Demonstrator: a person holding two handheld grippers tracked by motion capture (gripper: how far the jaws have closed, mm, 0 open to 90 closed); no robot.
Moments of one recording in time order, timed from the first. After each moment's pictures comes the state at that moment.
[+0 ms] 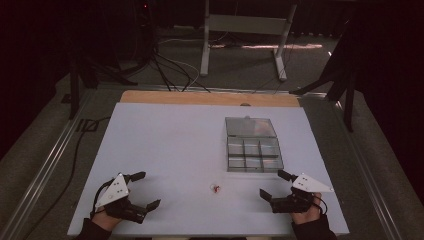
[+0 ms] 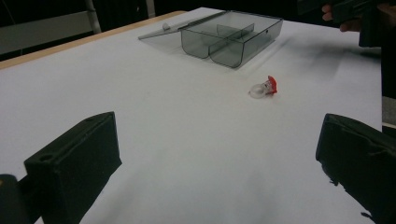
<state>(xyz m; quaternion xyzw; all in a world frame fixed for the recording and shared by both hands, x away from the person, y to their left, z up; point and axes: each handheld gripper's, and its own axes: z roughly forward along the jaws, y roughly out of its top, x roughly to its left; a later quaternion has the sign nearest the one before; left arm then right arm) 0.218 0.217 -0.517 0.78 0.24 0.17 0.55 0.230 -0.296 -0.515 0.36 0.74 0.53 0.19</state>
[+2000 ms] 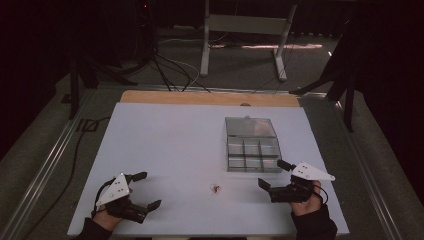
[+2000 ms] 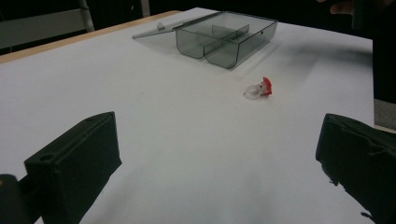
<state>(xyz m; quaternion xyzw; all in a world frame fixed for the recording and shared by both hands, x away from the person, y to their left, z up) 0.220 0.216 -0.518 0.78 0.24 0.16 0.55 0.244 -0.284 -0.479 0.36 0.74 0.53 0.19</state>
